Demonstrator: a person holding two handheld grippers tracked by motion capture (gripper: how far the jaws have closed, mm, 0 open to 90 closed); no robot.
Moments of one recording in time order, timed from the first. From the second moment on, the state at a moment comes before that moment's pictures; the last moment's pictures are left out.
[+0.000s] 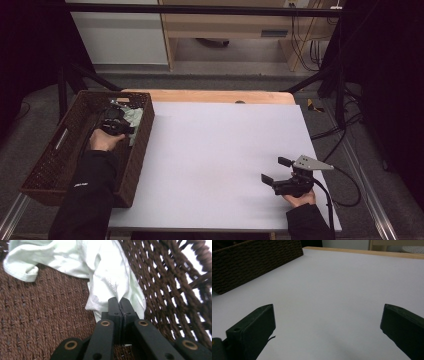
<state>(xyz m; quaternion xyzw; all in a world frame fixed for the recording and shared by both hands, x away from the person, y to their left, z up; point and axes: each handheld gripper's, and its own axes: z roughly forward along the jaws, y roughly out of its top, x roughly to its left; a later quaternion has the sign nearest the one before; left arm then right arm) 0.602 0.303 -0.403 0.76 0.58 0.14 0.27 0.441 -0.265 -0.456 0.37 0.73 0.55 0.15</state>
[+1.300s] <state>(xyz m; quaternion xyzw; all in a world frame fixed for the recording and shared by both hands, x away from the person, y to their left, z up) 0.546 0.316 -0.324 0.69 0.52 0.24 0.44 0.441 -0.264 -0.456 0.37 0.73 0.55 0.16</state>
